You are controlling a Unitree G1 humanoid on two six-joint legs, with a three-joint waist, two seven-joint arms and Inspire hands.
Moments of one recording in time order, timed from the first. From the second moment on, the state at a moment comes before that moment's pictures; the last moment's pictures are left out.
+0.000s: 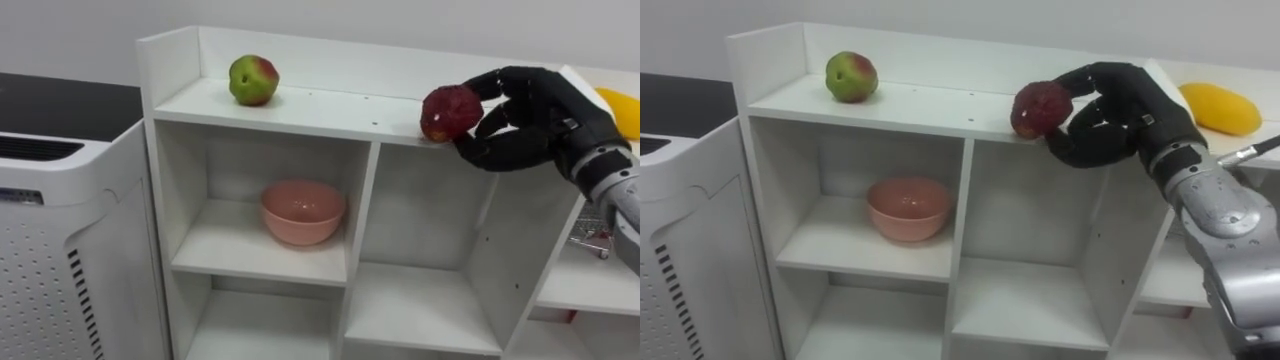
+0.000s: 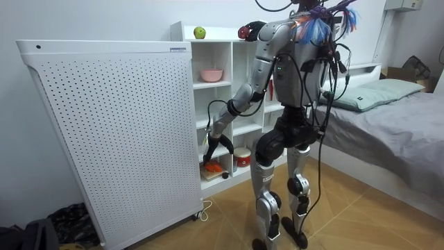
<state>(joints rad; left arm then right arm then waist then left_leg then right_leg) -0.12 0.35 0.08 0.88 0.46 0.24 -0.32 -0.77 -0.63 0.02 0.33 0.07 0.13 0.11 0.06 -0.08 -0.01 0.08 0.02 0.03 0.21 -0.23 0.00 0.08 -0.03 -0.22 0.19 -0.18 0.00</state>
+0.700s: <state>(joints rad) -0.12 0.35 0.08 0.88 0.40 0.26 -0.34 -0.78 -0.63 0.02 0.31 0.24 0.19 0.12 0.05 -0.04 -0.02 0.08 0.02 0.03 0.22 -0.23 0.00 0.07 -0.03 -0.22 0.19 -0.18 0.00</state>
